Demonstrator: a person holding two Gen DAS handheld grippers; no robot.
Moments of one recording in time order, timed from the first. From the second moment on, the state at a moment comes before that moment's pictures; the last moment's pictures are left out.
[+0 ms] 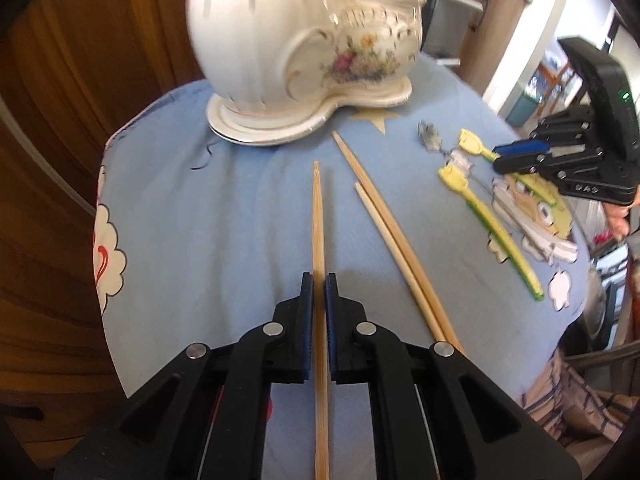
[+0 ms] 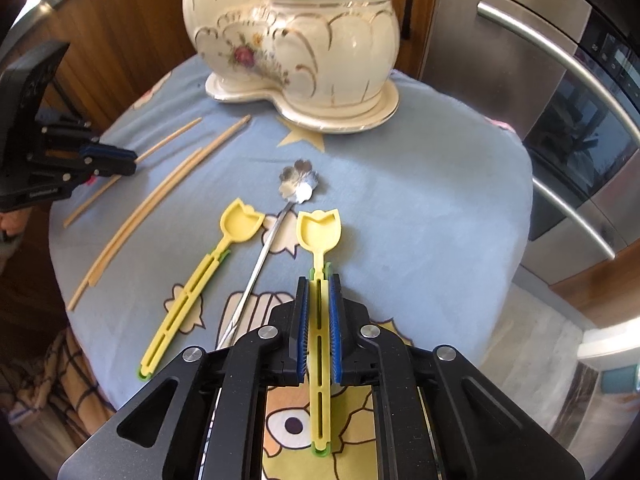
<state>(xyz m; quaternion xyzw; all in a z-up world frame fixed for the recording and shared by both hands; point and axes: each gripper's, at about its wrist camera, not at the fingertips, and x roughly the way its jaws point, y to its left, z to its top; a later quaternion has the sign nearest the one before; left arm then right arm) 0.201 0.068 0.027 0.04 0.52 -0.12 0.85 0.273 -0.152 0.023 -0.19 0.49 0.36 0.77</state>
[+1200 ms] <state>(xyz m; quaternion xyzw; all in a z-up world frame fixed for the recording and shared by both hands) 0.158 0.062 0.124 0.03 0.29 -0.04 0.96 0.258 -0.179 0.107 0.01 0.33 0.40 0.86</state>
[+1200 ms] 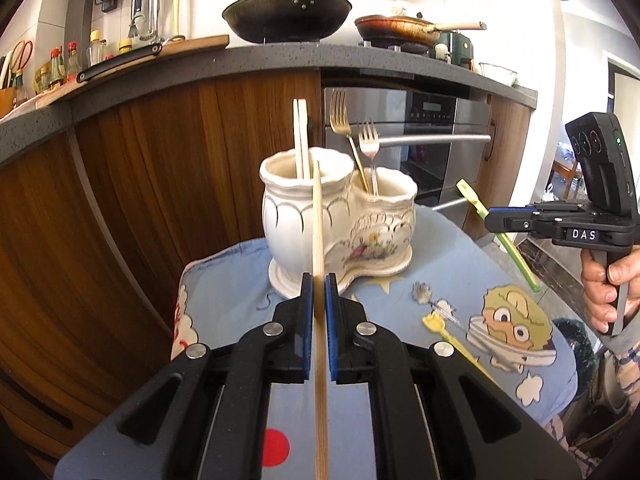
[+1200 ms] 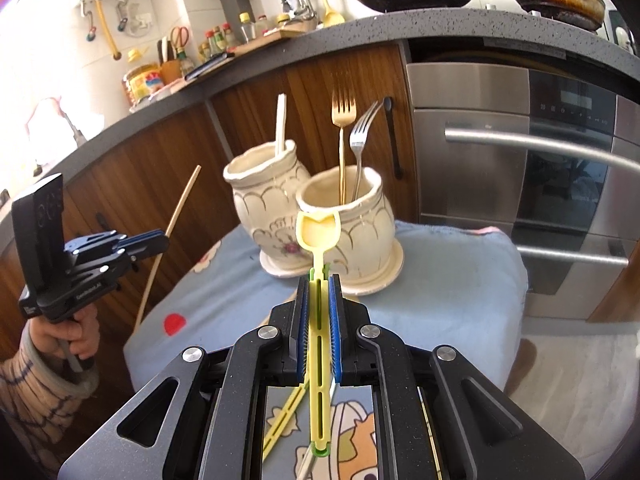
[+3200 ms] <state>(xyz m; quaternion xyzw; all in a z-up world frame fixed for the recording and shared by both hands) 0.268 0.077 0.138 -0.06 0.12 -0.03 0.99 0.330 -0.100 0.106 0.03 0.17 0.34 0.92</state>
